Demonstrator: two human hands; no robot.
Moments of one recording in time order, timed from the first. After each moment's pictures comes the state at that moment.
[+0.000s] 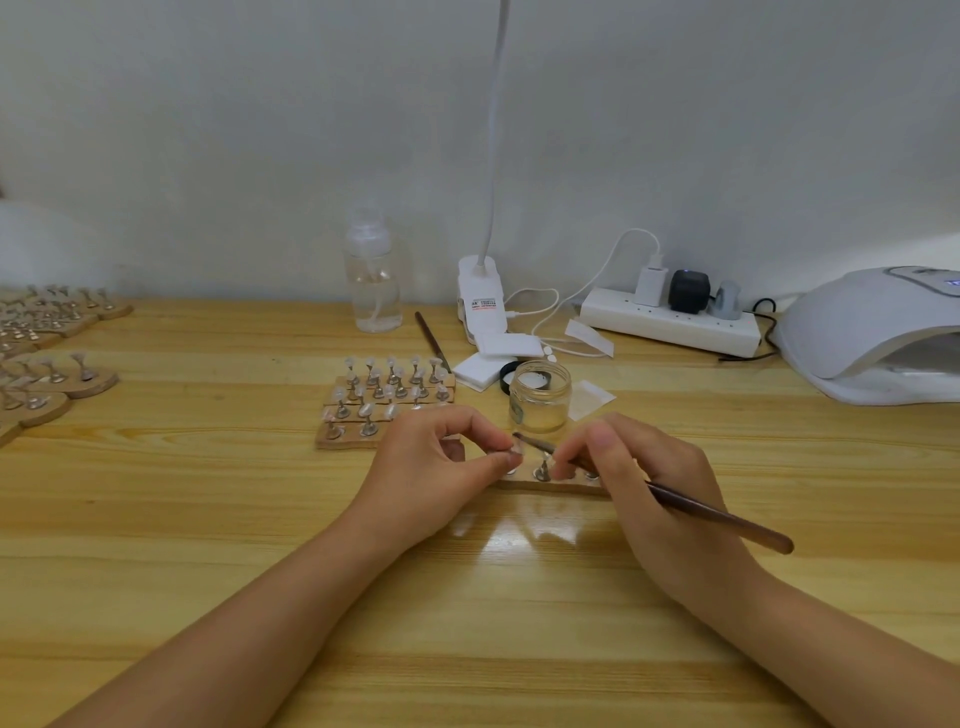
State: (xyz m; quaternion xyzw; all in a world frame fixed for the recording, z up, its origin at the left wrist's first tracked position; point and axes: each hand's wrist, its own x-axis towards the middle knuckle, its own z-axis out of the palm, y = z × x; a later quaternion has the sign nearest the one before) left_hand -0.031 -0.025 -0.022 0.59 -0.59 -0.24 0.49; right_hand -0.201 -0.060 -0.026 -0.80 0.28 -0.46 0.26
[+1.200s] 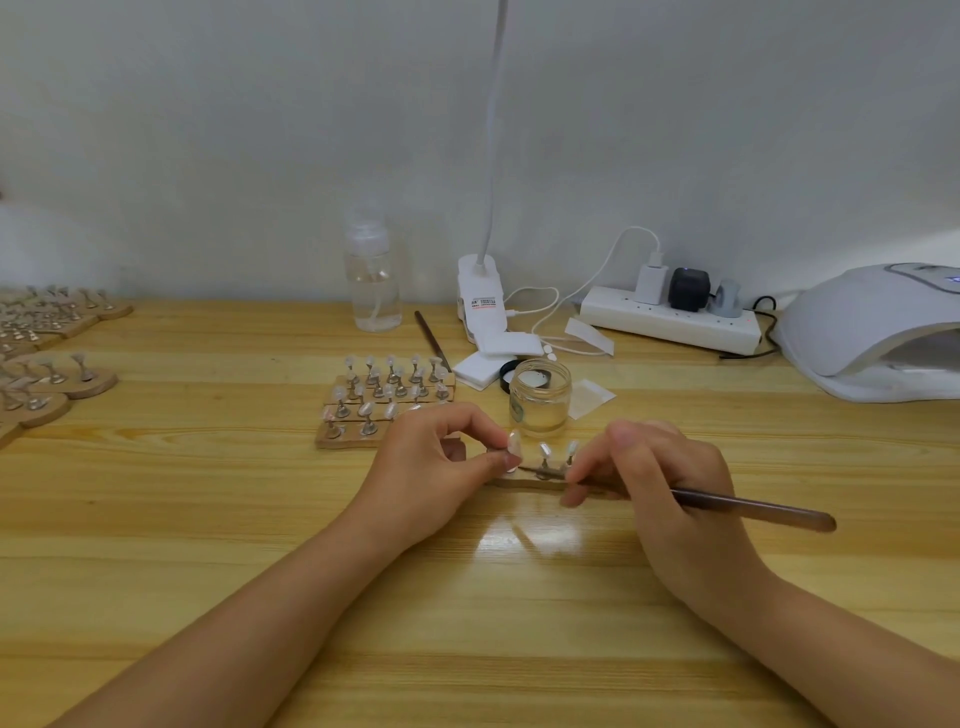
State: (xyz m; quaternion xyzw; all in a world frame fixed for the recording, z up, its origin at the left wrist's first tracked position) left_hand -0.028 -0.026 -0.025 0.57 -0.62 -0.24 0.49; right_hand -0.203 -0.058 -0.028 -0.78 0.26 -0.51 0.27
